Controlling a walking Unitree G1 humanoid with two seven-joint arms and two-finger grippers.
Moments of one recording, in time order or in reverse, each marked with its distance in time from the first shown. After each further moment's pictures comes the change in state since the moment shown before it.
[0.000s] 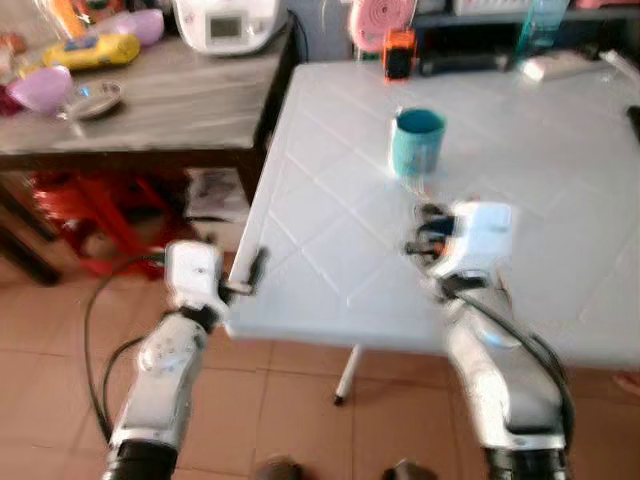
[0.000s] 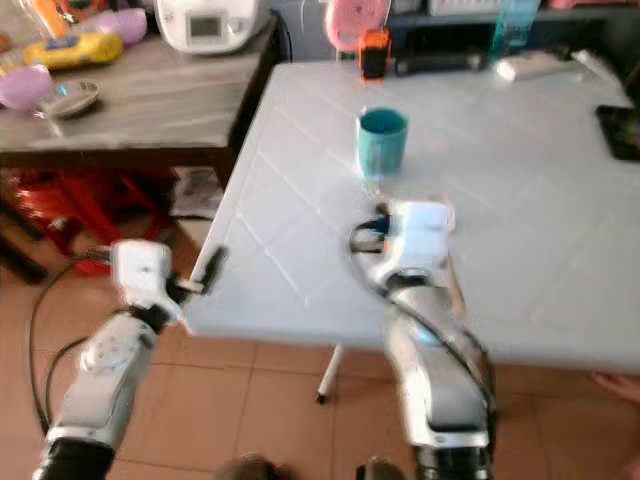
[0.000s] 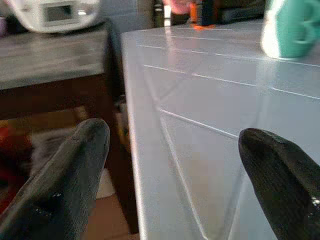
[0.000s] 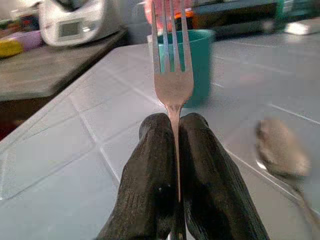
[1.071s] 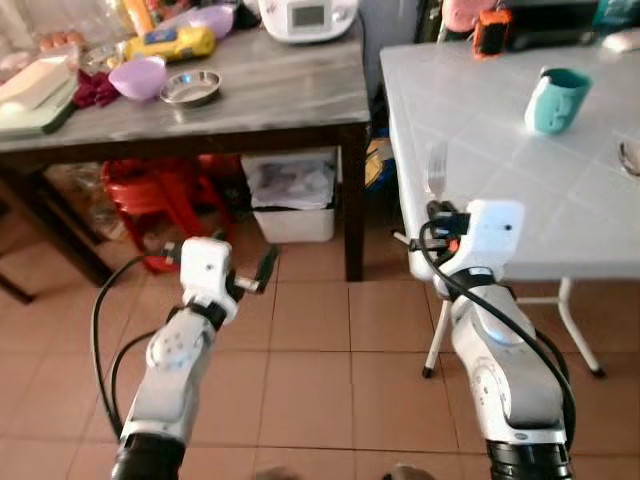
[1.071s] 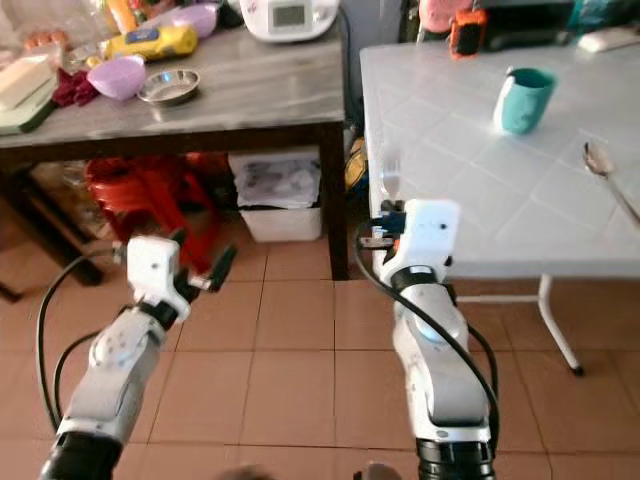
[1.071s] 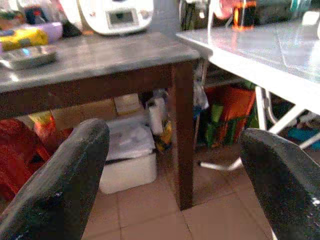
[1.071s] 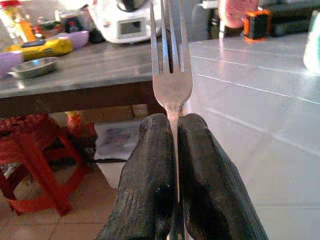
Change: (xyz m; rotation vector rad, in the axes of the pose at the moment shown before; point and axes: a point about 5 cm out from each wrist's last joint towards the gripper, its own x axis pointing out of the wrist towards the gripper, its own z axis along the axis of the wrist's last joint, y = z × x) left arm 0.011 -0.006 0.008 -0.004 -0.031 -0.024; right arm 0.004 -0.004 0.001 -0.014 -0.022 -0.010
